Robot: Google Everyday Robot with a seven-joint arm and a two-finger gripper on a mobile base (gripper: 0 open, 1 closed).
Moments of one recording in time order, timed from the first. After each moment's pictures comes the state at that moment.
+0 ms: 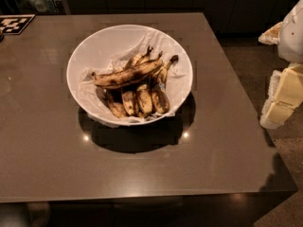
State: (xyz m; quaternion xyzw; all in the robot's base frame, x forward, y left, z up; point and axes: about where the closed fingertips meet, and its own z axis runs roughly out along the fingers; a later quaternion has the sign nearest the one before) arm 0.438 -0.217 0.976 -0.60 0.78 -0.03 0.16
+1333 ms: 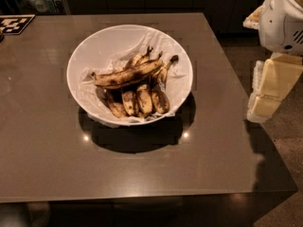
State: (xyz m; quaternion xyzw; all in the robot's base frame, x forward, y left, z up) arm 0.435 -0.180 1.003 -0.63 0.75 -0.09 0.16
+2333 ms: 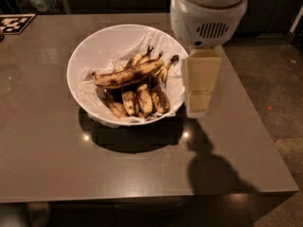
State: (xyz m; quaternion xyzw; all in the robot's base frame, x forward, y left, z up) arm 0.445 -0.071 1.007 -0.71 0.68 -0.11 0.12
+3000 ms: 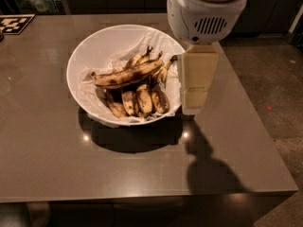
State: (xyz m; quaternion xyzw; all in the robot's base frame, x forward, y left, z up) arm 0.444 -0.060 1.018 -0.72 0.67 -0.12 0.15
